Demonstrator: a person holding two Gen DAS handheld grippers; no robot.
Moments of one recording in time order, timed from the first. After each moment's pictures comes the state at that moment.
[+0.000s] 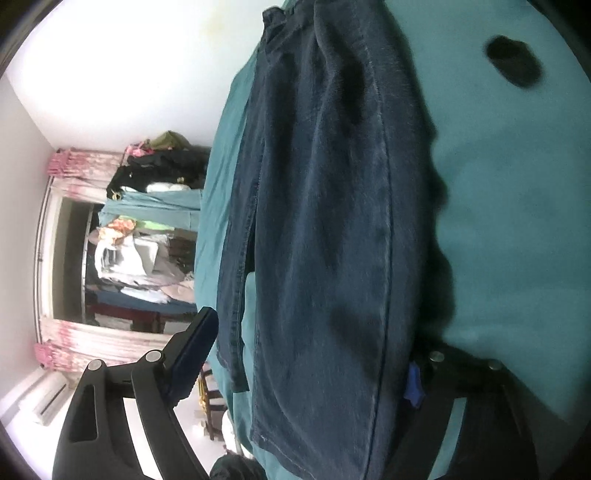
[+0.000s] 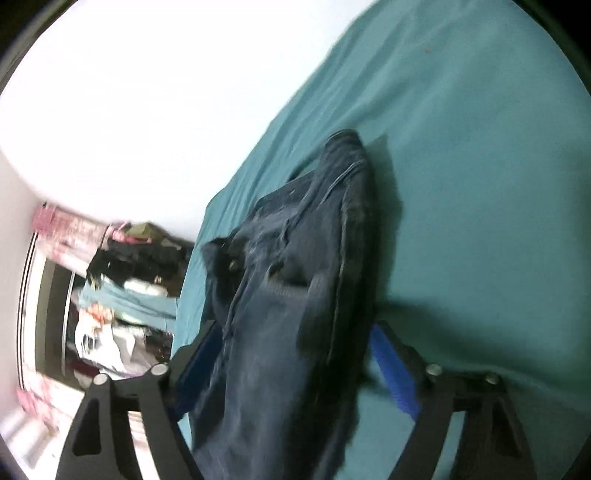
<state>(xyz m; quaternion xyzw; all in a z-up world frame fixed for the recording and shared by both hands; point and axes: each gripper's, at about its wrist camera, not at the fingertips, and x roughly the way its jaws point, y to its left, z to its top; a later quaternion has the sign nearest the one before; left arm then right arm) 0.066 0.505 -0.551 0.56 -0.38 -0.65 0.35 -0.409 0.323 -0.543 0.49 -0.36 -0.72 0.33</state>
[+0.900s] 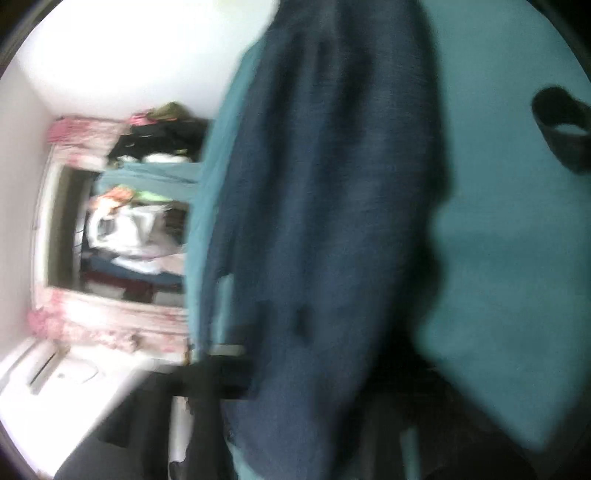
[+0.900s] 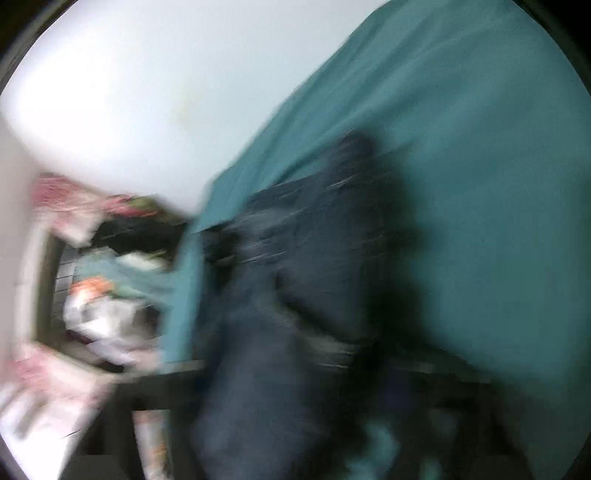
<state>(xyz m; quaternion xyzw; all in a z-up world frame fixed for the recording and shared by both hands) 0.035 0.509 -0.580 0.58 -0.31 -0.66 0.37 -0.428 0.347 -0.548 0.52 -0.31 -0.71 0.36</state>
